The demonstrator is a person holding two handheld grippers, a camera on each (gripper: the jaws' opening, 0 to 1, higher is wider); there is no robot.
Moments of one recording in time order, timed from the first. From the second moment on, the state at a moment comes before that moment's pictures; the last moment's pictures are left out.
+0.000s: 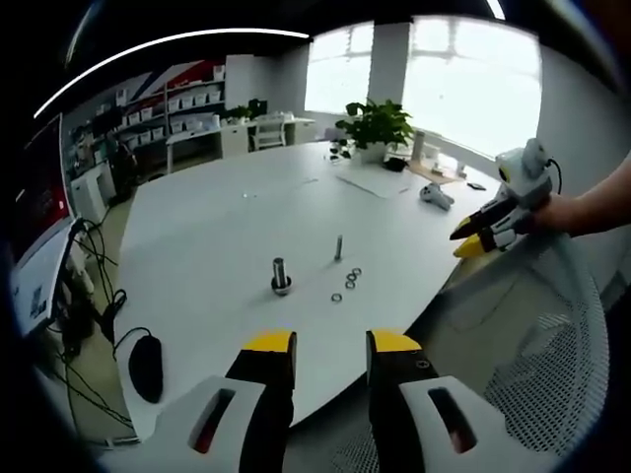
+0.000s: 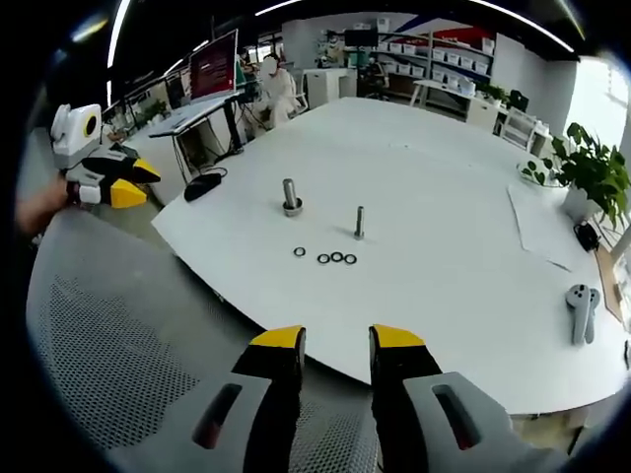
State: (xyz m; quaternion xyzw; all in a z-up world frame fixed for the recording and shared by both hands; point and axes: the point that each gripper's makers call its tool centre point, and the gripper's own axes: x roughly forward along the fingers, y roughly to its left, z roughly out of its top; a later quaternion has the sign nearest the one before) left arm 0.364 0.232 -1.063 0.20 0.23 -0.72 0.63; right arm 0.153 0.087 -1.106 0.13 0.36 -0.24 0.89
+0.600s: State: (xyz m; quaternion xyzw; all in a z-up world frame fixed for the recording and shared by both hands) left arm 0.367 0.236 -1.072 0.21 0.24 -0.72 0.62; right arm 0.161 0.082 -1.109 0.13 0.41 -0.21 0.88
